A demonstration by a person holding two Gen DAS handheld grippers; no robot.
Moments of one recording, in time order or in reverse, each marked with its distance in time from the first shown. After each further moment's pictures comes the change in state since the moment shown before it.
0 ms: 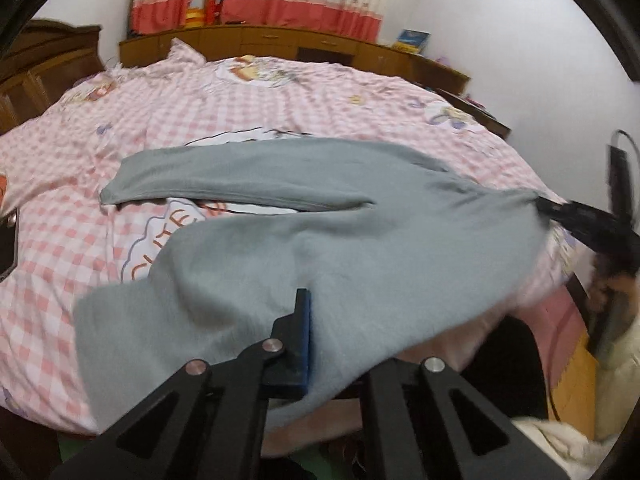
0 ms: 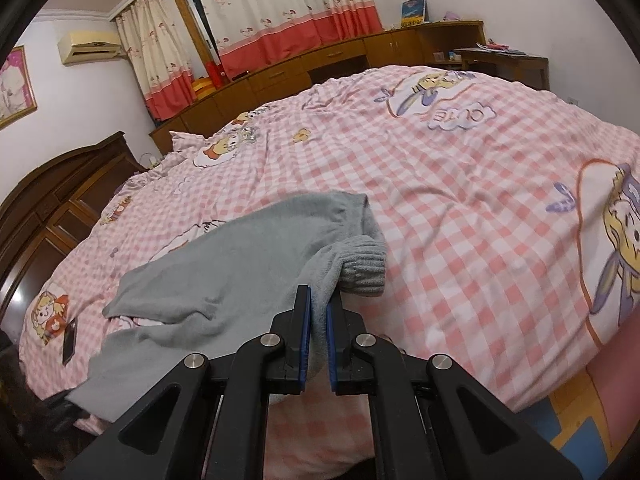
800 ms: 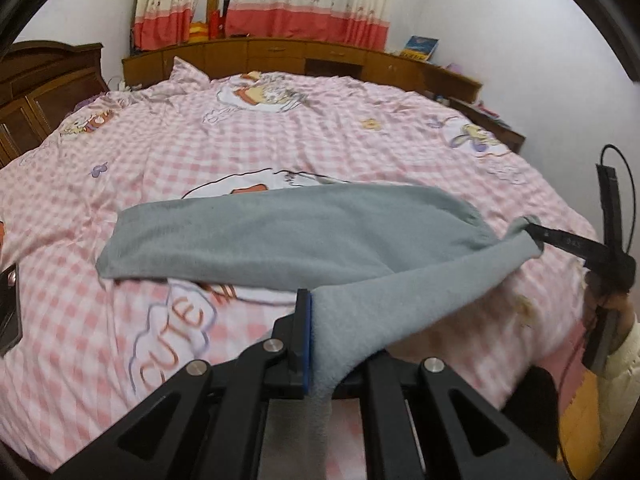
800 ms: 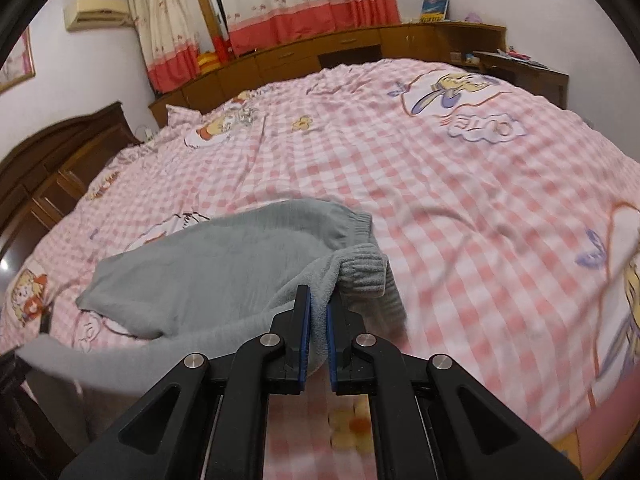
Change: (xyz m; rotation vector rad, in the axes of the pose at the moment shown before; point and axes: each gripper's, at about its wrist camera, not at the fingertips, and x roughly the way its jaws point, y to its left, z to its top) left arm 0.055 0.013 0.091 -0.004 -0.027 0.078; right arm 0.085 0.013 0.051 -0.124 0.082 -0.029
